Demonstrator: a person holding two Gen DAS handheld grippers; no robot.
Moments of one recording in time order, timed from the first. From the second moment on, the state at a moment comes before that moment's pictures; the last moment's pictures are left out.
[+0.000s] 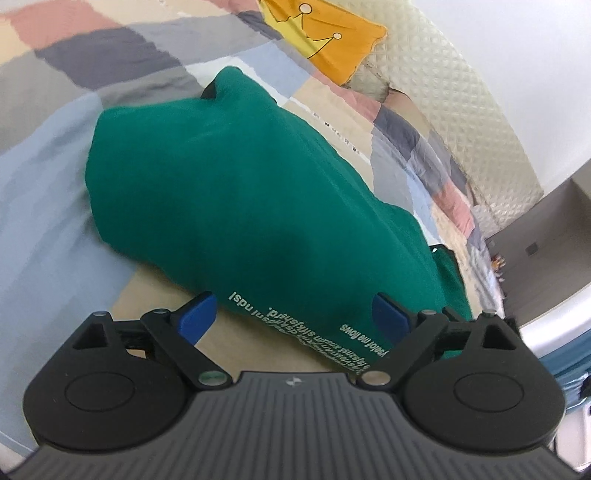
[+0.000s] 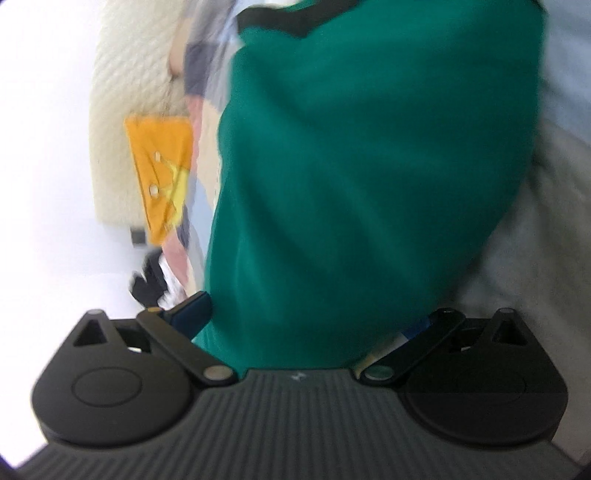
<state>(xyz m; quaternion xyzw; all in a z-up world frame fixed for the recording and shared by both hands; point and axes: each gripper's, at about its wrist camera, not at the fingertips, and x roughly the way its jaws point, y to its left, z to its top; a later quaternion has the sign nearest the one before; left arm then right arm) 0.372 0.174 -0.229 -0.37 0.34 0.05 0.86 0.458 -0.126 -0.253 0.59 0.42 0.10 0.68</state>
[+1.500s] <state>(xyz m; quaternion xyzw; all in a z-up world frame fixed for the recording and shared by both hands) 0.392 0.208 -0.287 -0.64 0.28 0.03 0.71 0.420 -0.157 -0.240 0.64 0.37 0.07 0.68</state>
